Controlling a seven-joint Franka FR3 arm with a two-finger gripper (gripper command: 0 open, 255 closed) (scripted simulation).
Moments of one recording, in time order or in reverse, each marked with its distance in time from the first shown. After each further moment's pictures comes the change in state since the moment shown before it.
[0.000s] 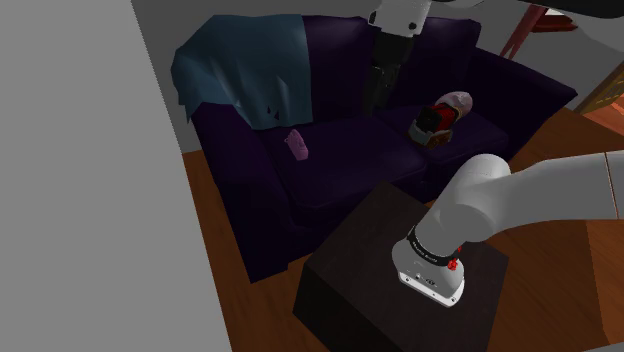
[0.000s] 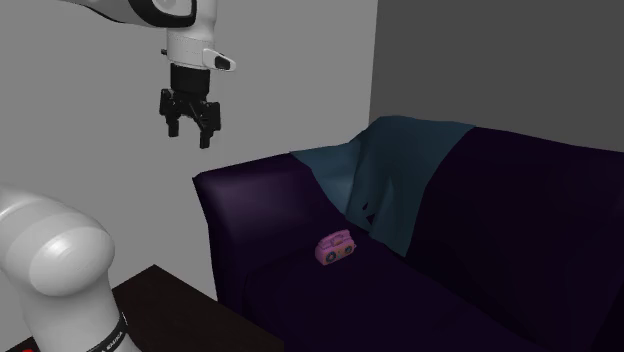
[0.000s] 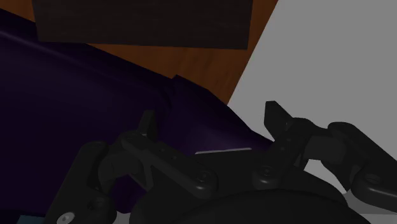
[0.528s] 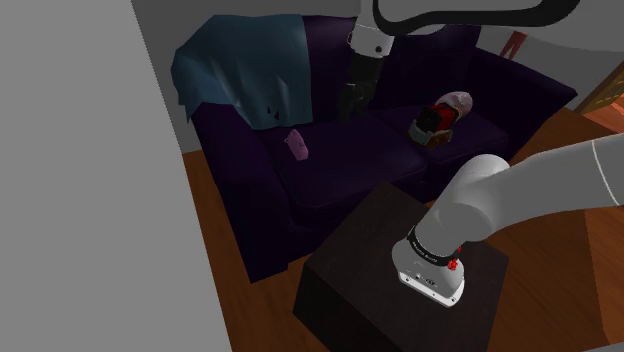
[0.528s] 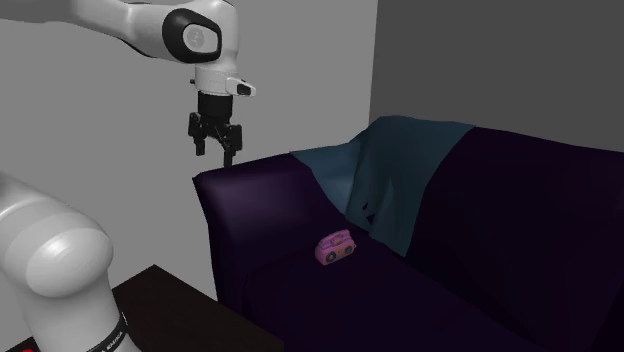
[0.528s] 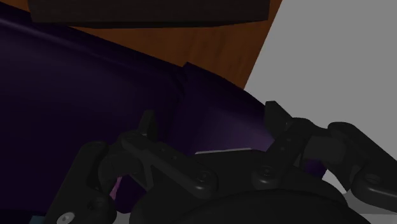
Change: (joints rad) arm -0.023 0.147 0.013 -0.053 -0.011 0.214 0.030
